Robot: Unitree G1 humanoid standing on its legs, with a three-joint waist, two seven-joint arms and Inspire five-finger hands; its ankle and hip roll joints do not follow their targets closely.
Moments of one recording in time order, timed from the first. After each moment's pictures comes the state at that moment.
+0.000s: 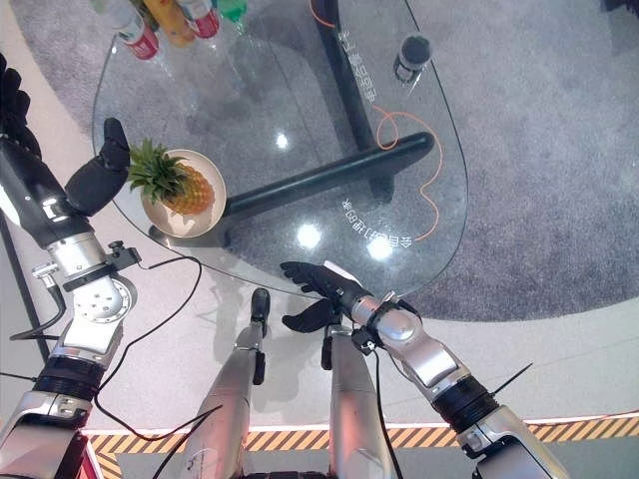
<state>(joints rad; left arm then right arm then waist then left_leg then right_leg) -0.45 0.55 -0.10 0.32 -0.07 -0.67 0.79 -0.39 -0.59 0.52 0.11 0.27 0.17 0.22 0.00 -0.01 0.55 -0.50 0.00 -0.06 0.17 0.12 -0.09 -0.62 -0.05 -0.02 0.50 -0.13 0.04</state>
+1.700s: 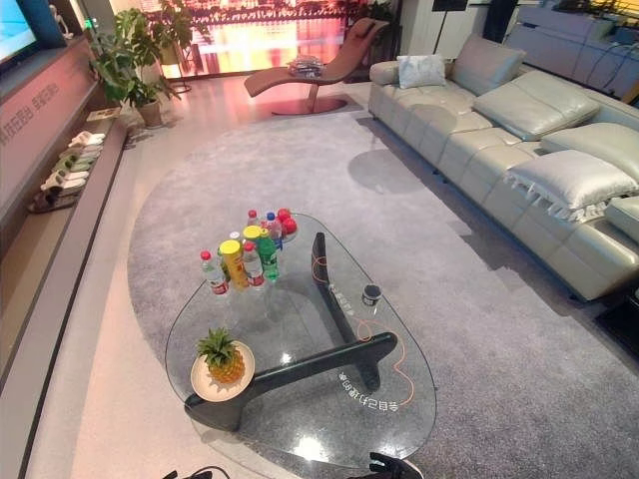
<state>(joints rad) 0.06 0.19 -0.03 1.23 -0.61 -0.02 0.07 0.04 -0.26 0.20 1.18 0.30 -0.01 0.14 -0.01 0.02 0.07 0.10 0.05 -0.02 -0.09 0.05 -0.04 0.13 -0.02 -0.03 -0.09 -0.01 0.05</state>
